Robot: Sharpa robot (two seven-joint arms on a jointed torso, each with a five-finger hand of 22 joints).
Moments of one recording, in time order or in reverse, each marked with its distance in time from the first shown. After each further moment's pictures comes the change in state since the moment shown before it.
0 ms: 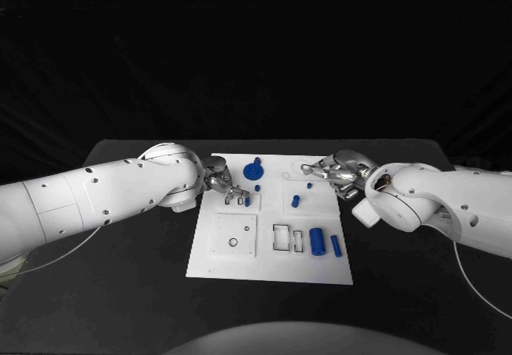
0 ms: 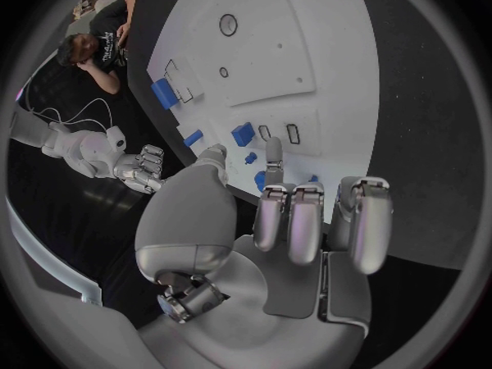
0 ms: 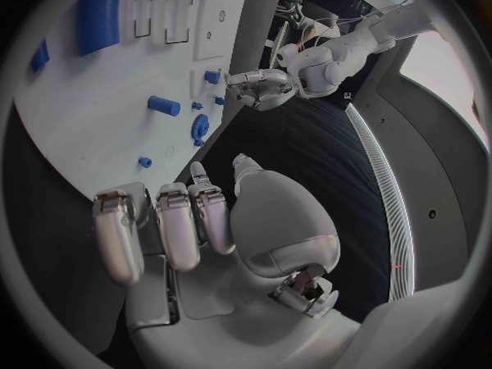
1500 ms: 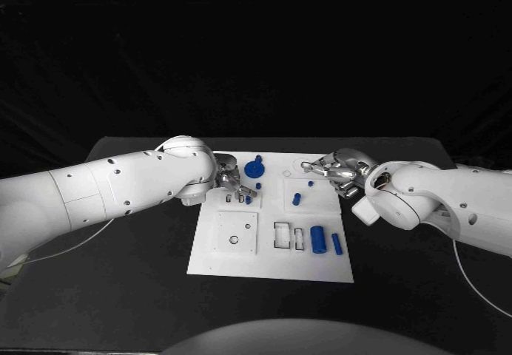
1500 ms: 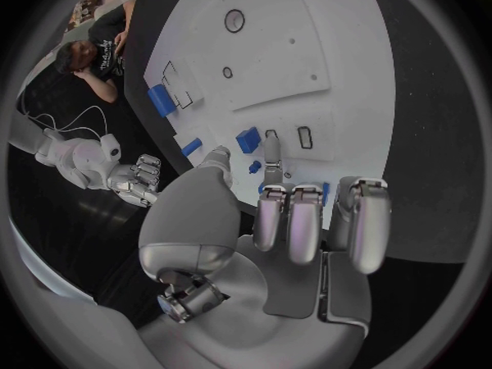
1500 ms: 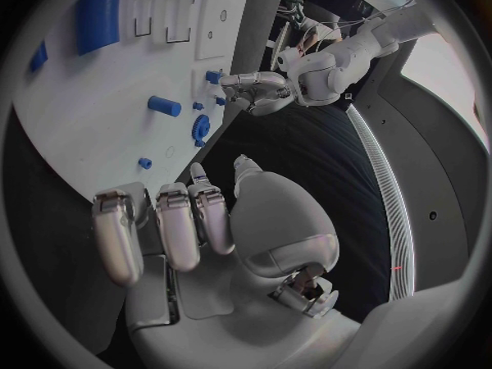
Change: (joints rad) left arm 0.007 0.083 0.004 -0.063 -0.013 0.092 -0.045; left_hand 0.012 0.051 0.005 0.000 -0.119 0.003 -0.011 0.014 0.100 0.000 -0.007 0.000 0.000 -0.003 -0.011 0.000 0.001 0.000 0.000 -0.014 0.000 0.000; right arm -0.002 0.012 0.000 -0.009 -0.006 -0.003 -0.007; right_hand -0.005 0.025 -0.034 -0.002 -0.002 -0.024 -0.002 0.008 0.000 0.000 0.007 0.000 0.000 0.004 0.004 0.000 0.000 0.000 0.000 0.007 0.000 -0.001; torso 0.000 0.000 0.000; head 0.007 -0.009
